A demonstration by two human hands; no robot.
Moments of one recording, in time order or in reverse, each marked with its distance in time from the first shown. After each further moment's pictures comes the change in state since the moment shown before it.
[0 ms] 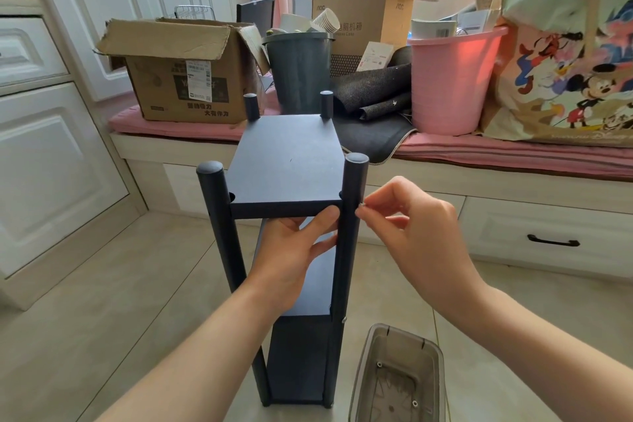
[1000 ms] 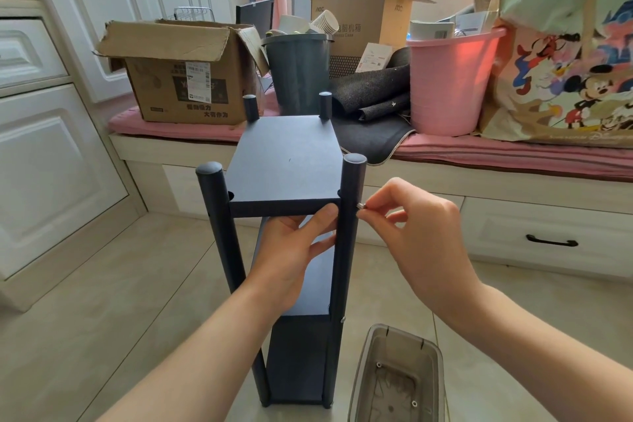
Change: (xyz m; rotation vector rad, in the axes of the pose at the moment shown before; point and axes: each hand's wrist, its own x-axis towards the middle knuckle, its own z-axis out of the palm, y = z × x) left_hand 0.001 0.000 0.001 0.010 0.011 -0.007; right_hand 0.001 0.002 0.001 -0.150 0.070 -0.121
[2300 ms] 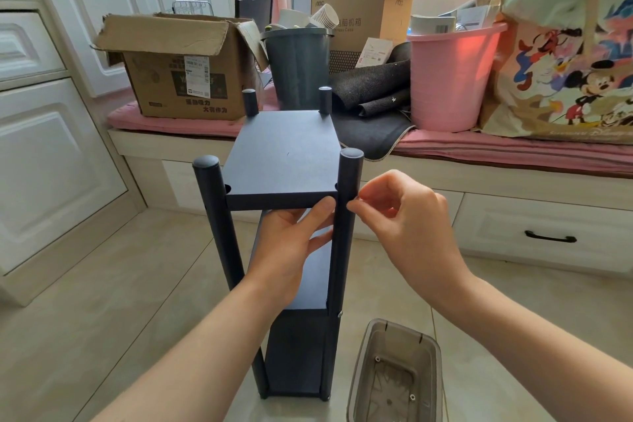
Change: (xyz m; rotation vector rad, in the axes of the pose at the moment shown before) left_hand -0.003 0.005 0.002 0.024 0.032 0.020; right_hand 0.004 -0.007 0.005 0.180 -0.041 0.193
